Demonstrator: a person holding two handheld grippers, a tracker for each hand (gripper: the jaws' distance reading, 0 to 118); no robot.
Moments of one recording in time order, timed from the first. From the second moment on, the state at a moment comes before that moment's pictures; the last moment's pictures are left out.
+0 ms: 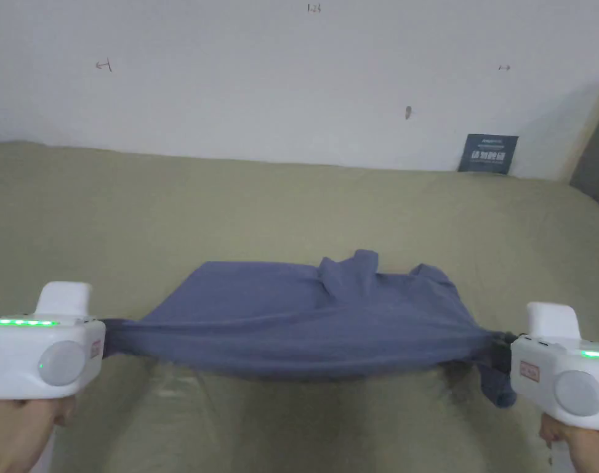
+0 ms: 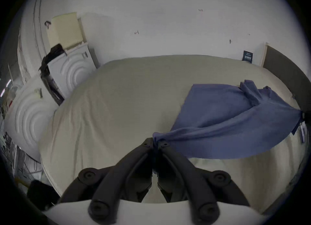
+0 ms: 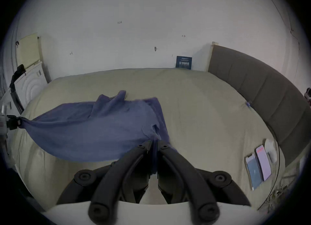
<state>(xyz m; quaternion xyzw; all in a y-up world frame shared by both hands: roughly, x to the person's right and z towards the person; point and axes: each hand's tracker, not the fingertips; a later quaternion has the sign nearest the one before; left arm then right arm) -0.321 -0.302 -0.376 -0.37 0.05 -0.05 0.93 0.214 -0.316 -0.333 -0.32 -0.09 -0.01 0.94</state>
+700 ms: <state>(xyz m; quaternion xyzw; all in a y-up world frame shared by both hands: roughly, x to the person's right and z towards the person) -0.342 -0.358 -0.270 -0.45 0.00 -0.01 0.90 0.208 -0.385 -0.231 -0.43 -0.11 -0.04 0.89</state>
